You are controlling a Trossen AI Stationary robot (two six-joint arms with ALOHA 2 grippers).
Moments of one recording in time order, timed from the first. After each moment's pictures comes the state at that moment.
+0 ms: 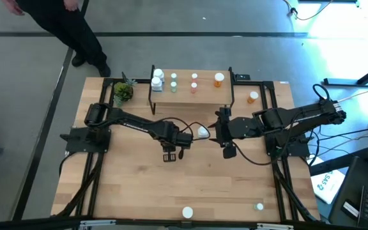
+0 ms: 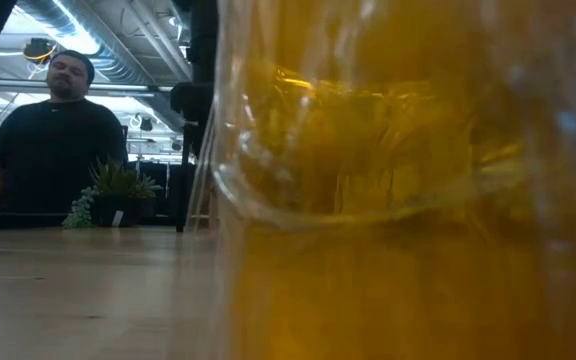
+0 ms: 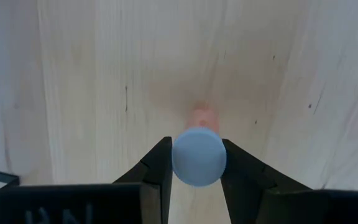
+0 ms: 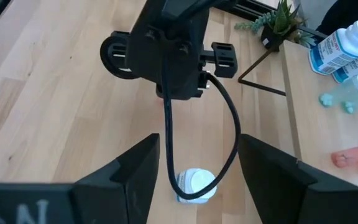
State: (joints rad) left arm -0.10 1.94 1.47 -1.02 -0.17 -0.25; right arm 0.25 1.31 1.28 -0.71 0.31 -0.11
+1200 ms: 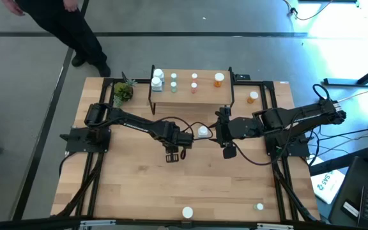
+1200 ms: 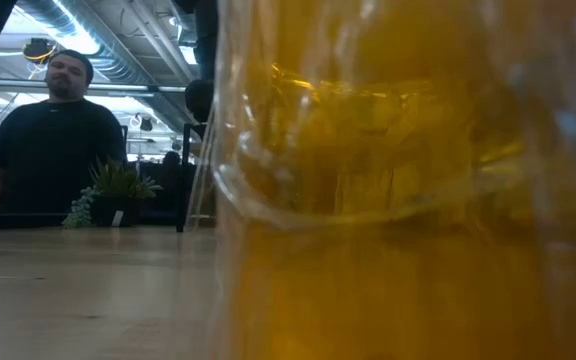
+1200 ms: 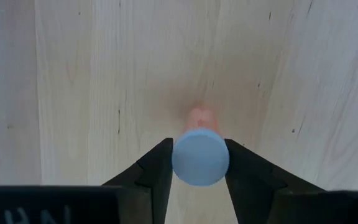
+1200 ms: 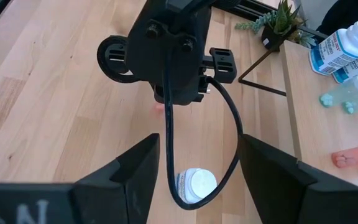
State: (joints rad) left arm -0.10 1.94 1.47 -0.96 -0.16 -0.25; right arm 0.25 1.31 1.28 -0.71 0.31 -0.11
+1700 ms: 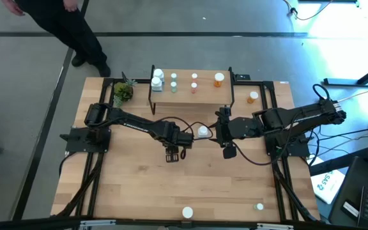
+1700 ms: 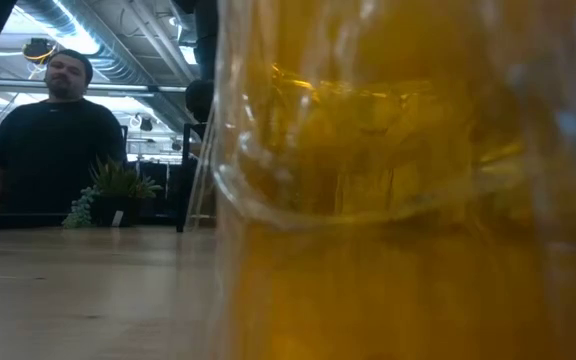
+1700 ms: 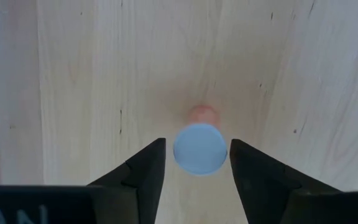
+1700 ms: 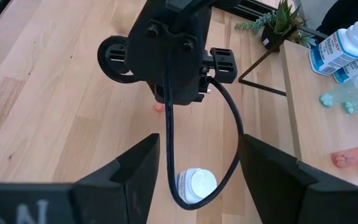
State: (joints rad) left arm -0.10 1.94 1.47 -0.96 -0.17 -0.25; right arm 0.25 1.31 1.28 -0.71 0.31 -0.11
